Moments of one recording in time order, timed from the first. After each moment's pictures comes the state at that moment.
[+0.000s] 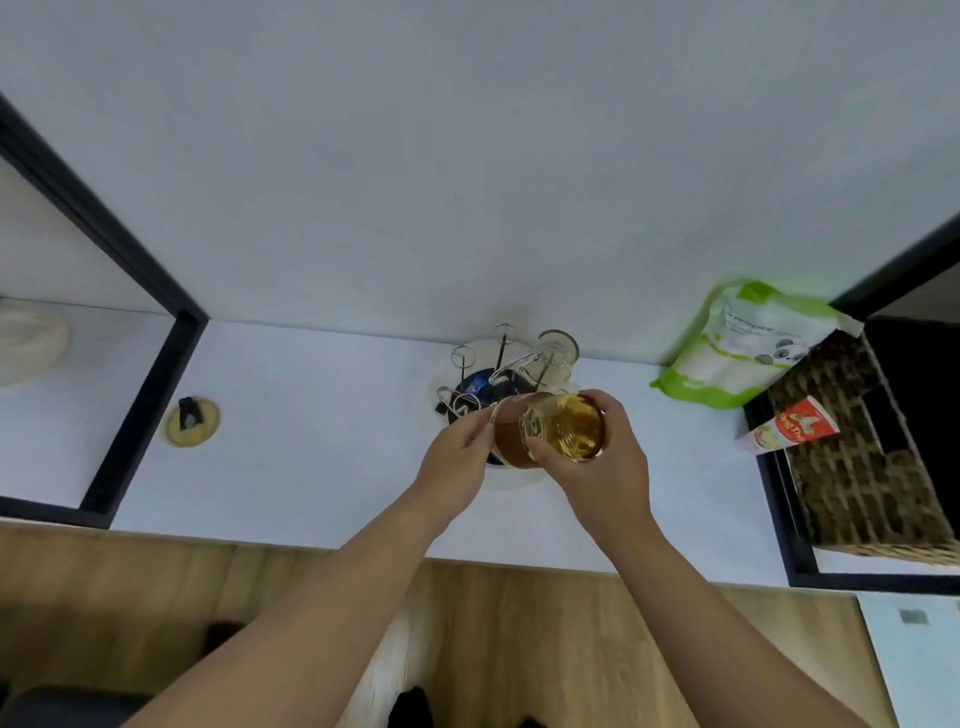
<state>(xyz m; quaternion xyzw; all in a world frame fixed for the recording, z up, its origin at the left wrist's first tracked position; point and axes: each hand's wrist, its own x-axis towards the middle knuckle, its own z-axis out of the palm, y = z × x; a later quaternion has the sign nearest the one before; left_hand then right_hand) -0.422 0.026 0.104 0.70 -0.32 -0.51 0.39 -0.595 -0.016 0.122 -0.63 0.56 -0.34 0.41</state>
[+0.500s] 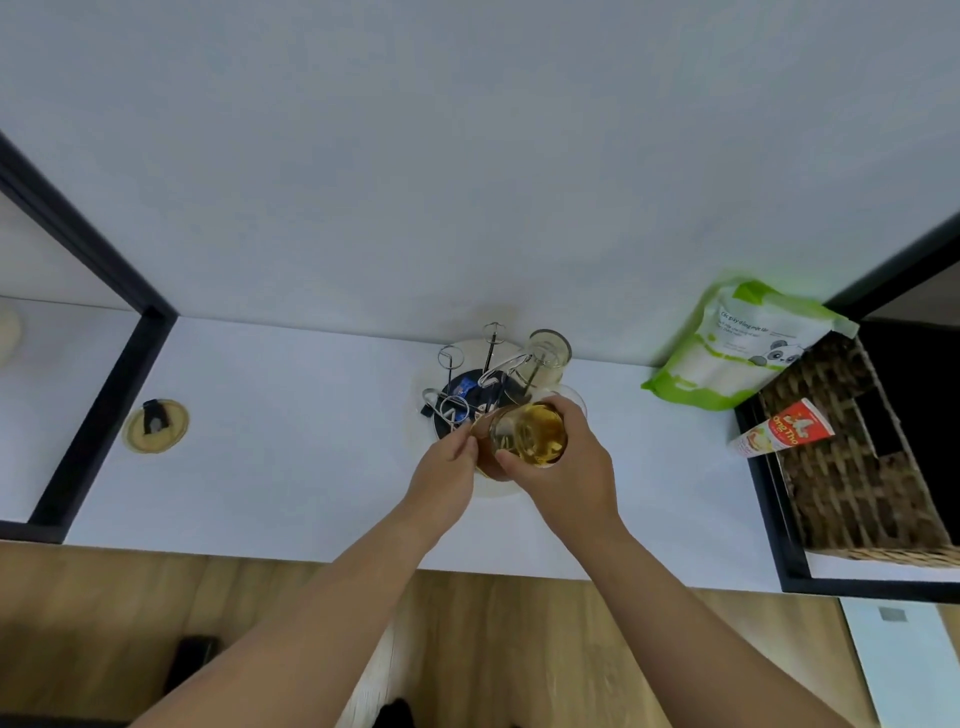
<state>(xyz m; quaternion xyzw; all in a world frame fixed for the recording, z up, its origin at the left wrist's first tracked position) -0.424 0.020 0.058 0.70 -0.30 -0.53 0.37 -0.578 -0.022 0.093 -0.69 0.57 -0.26 0.36</state>
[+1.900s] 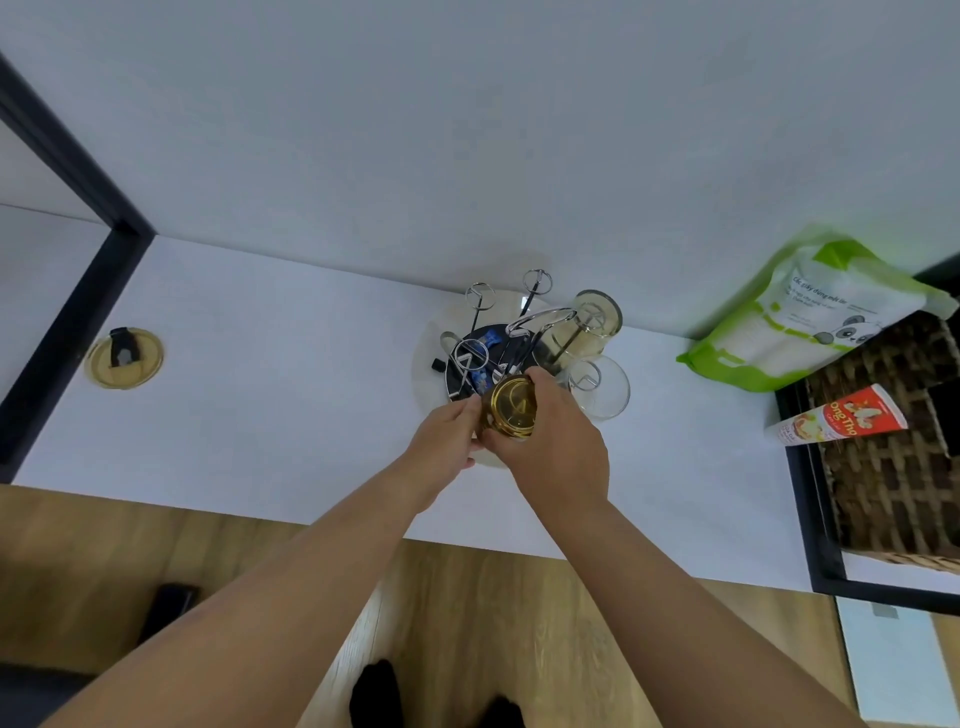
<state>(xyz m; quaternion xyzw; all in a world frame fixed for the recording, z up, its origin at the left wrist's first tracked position) -0.404 0.012 -0.003 0.67 -0.22 -0.60 0.37 -0.537 -0.021 0.040 -0.77 0.60 -0.10 0.20</state>
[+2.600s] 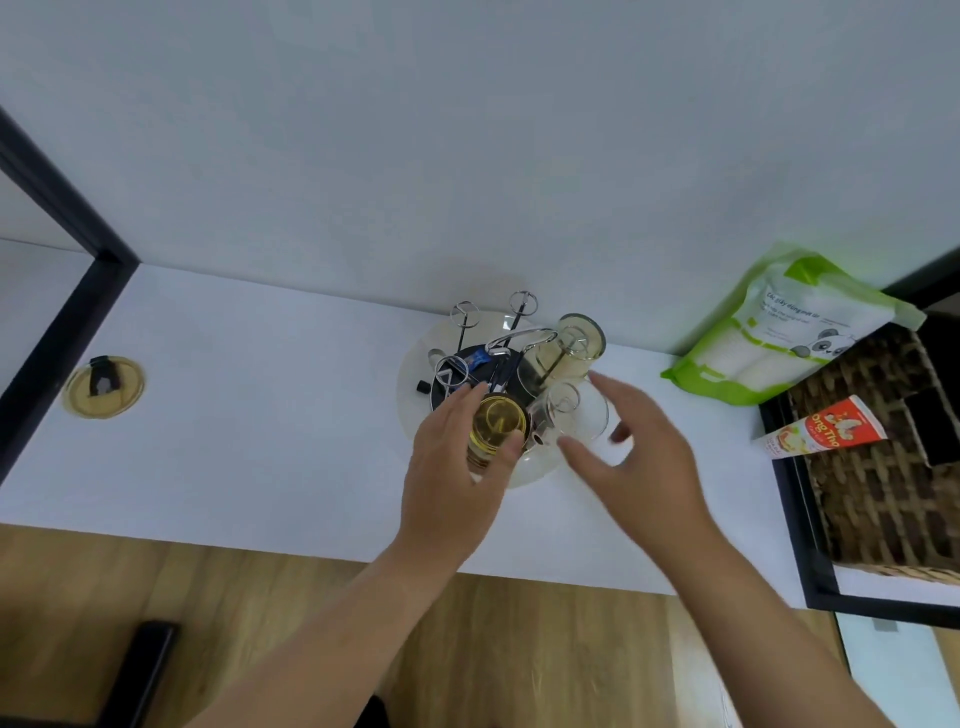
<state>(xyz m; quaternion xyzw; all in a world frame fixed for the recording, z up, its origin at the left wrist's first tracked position) -0.442 0.038 0.028 0.74 -0.46 -0.26 0.41 -0.617 -0.047 0.084 -0.78 0.52 -0.22 0.26</state>
